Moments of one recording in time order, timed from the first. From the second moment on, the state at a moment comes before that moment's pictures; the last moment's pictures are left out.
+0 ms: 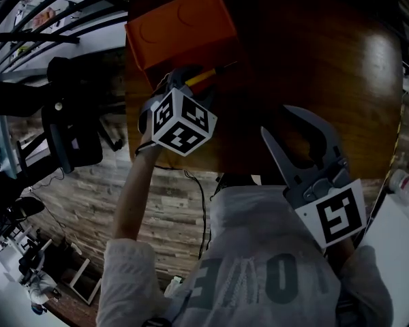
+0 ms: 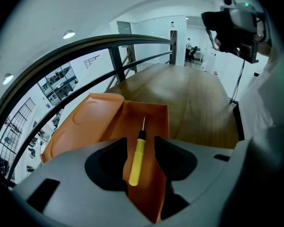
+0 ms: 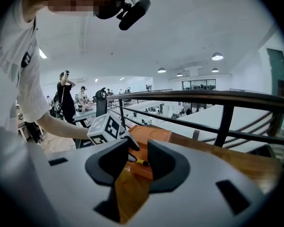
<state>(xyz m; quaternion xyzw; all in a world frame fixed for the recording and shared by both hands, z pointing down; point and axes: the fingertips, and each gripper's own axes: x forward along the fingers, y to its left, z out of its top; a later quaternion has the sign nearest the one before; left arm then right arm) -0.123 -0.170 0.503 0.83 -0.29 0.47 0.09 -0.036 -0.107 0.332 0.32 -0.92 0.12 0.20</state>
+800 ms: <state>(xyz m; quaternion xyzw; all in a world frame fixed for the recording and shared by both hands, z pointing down) -0.132 -0.175 0.542 0.81 -0.24 0.51 0.12 -0.054 -0.107 0.341 0.30 -0.92 0.15 0.19</state>
